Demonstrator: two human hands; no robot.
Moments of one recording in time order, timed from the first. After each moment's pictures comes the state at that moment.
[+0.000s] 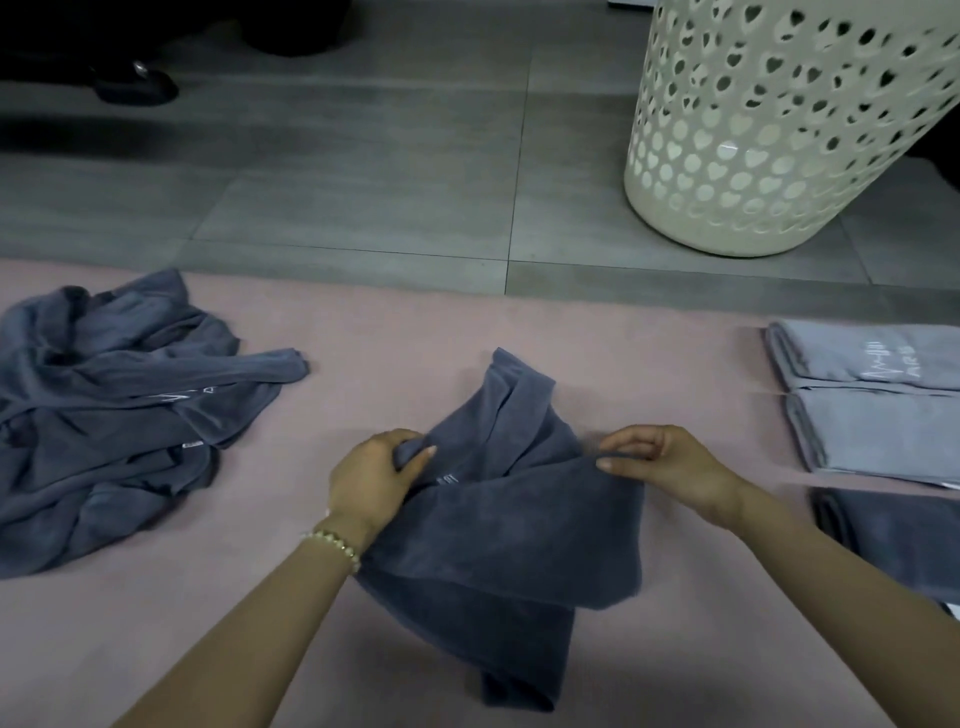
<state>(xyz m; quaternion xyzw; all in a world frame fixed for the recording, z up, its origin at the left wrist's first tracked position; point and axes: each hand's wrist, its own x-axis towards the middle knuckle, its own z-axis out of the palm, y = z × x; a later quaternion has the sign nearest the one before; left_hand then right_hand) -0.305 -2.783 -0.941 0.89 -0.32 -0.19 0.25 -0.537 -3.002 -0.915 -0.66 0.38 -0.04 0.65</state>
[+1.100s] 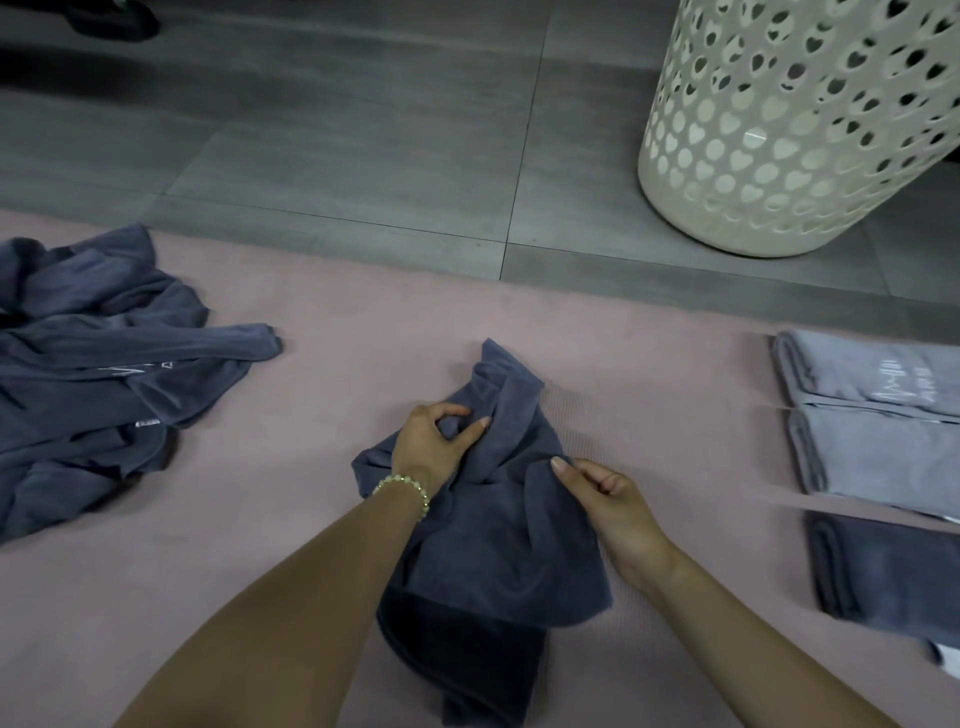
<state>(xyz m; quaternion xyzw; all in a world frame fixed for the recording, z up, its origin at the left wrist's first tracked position) -0.325 -2.869 -1.014 0.83 -0.20 -0.29 0.44 -0.513 -2.951 -0.934 -0.46 0.44 -0.11 0.76</state>
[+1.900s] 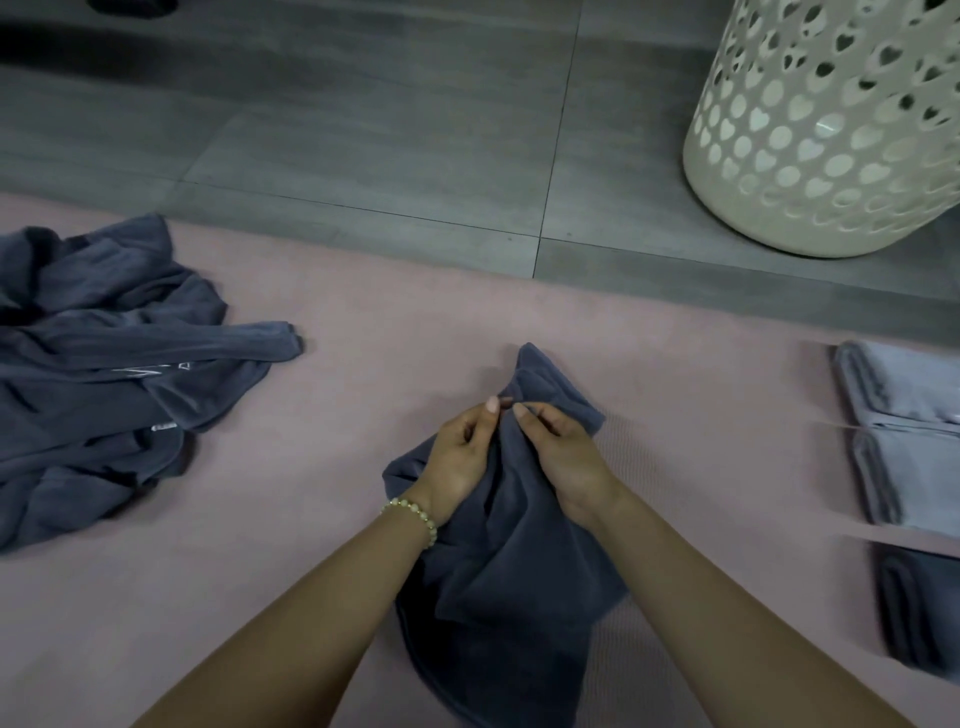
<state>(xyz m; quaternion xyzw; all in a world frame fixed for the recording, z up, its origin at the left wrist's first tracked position) -0.325 -2.871 -0.989 0.67 -0.19 -0.40 0.60 -0.407 -2.952 -0.951 -0.51 0.45 -0.08 0.73</state>
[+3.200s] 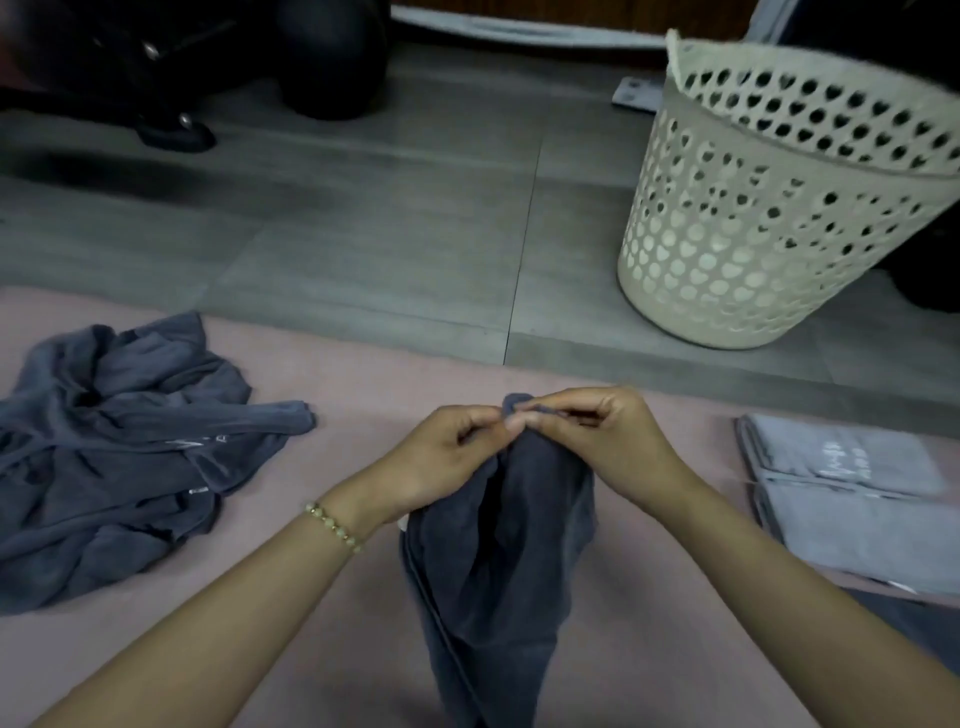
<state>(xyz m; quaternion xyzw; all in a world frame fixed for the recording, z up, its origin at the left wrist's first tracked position) -0.326 -2.851 -0.778 0.61 -0.40 -0.44 0.52 -0.450 -2.975 -0.767 -0.74 0.22 -0.19 0.61</state>
